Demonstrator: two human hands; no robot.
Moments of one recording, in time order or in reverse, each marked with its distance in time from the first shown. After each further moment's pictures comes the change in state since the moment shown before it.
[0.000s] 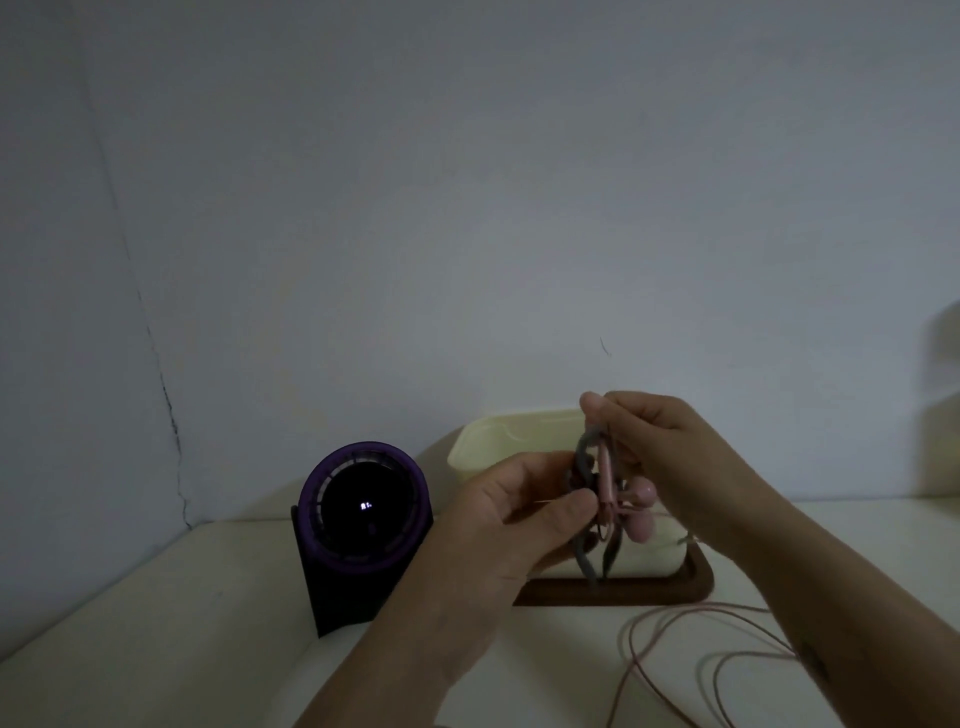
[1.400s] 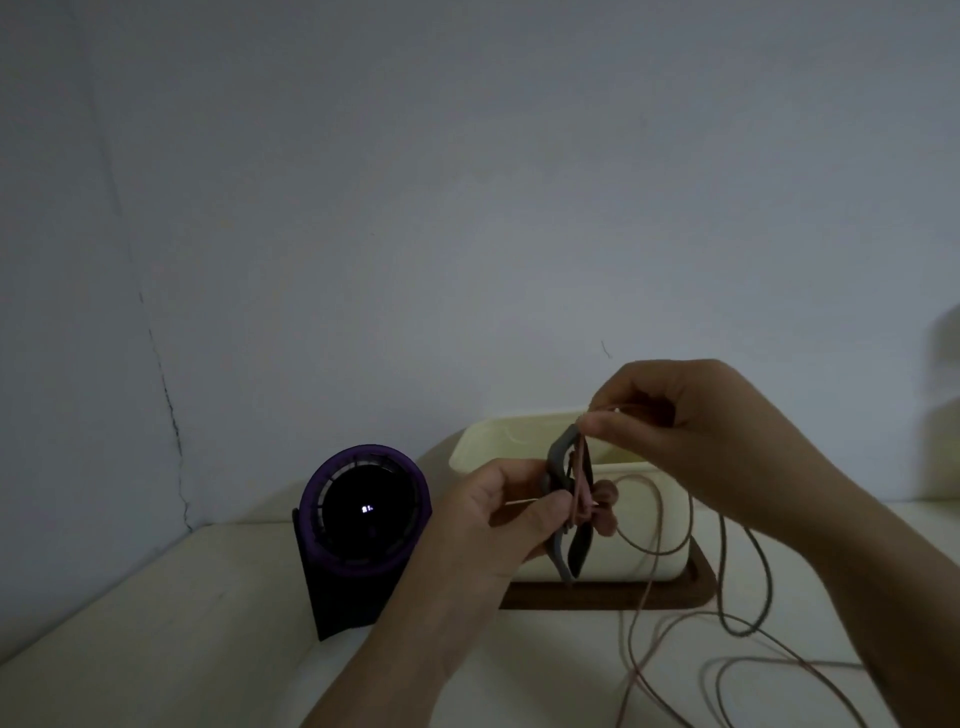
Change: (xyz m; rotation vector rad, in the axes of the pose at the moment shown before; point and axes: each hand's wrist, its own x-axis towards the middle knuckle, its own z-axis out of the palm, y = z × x) left_hand 0.002 -0.003 -0.007 0.156 0.145 0.002; right_hand -0.015 -0.042 -0.008 -0.588 0.027 -0.295
